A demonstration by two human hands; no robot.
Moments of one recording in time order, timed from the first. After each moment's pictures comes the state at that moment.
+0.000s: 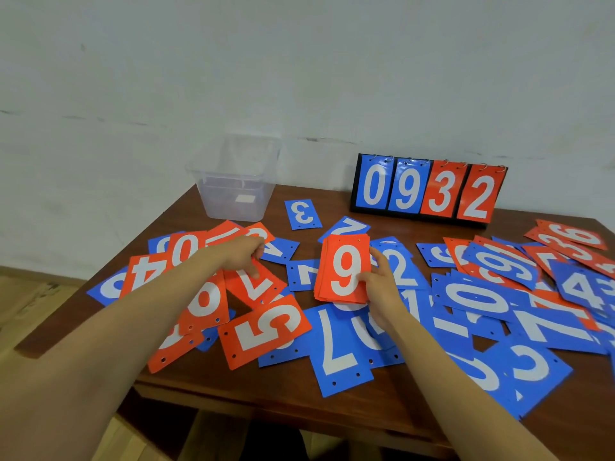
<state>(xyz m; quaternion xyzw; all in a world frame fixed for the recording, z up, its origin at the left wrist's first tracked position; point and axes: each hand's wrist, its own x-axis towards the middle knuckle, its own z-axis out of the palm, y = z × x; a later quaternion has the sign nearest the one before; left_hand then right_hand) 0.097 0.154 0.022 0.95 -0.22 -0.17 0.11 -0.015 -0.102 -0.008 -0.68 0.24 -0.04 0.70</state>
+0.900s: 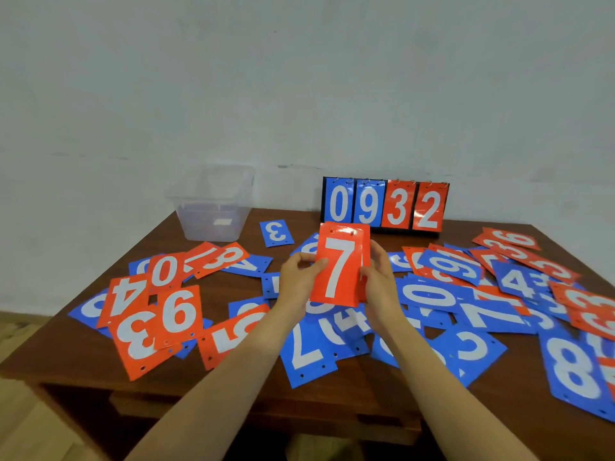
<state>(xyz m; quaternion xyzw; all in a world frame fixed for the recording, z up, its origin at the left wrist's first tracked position) -0.034 -0.009 0.034 0.68 -0.01 -0.03 0.73 -0.087 -0.128 0.045 -0.62 0.15 -0.17 0.75</state>
